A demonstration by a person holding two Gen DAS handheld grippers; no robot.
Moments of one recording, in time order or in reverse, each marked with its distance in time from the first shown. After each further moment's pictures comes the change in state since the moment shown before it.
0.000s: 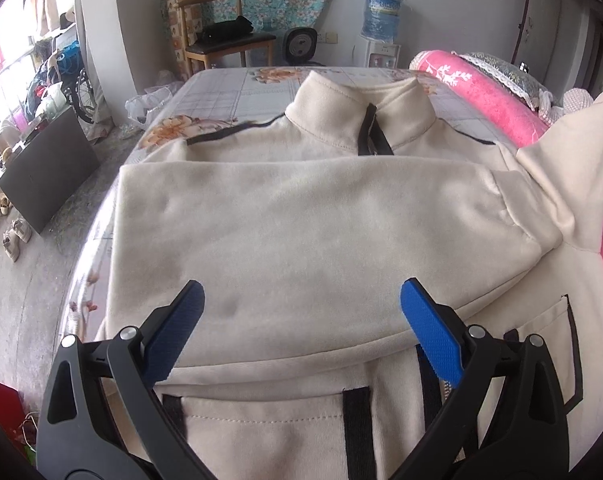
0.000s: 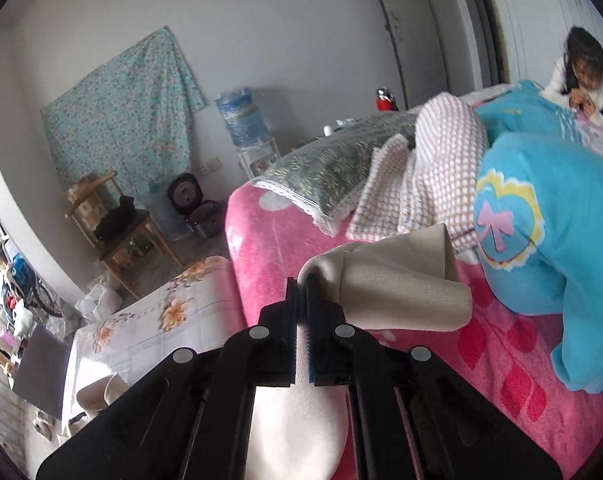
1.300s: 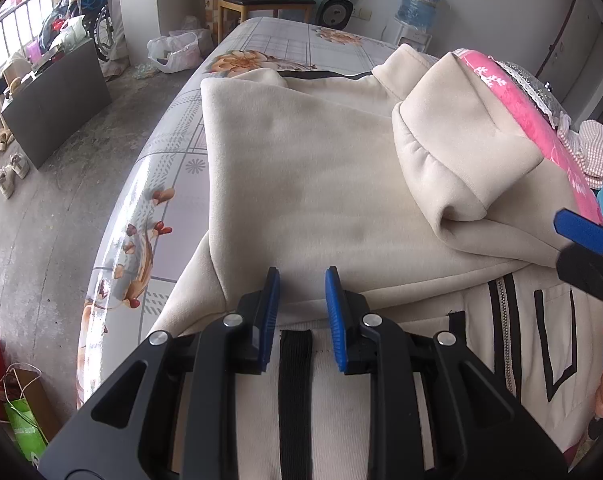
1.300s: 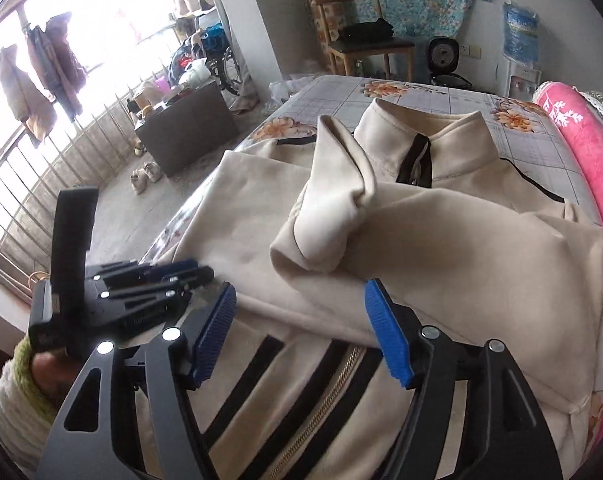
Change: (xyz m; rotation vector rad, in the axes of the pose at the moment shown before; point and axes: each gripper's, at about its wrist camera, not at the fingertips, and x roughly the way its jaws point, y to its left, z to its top) left arm 0.005 0.085 -0.033 -0.153 0.136 -0.049; right arm -0.089 0.260 -0.307 -0.610 0.467 0.580
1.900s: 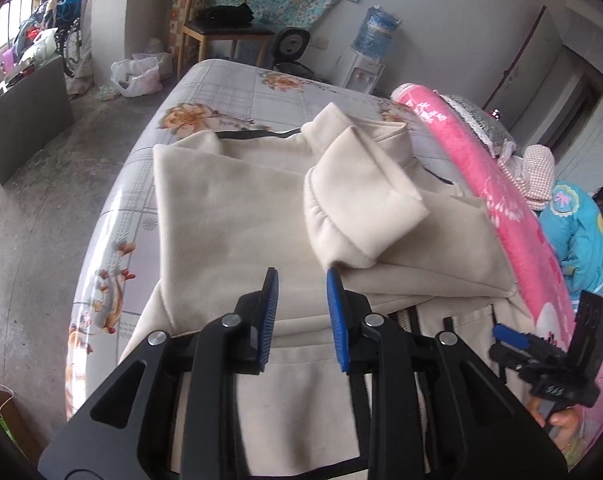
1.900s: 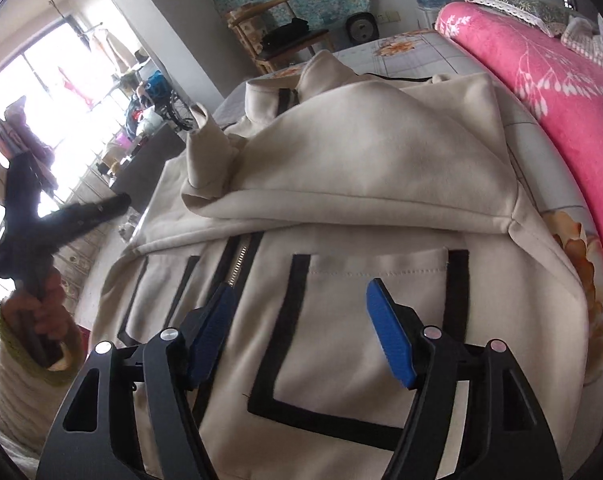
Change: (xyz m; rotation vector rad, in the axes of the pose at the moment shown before) left arm -0.057 -0.026 0.028 0.006 -0.091 -0.212; right arm -0.044 -0.085 -0.099 0.309 -0.048 -0.037
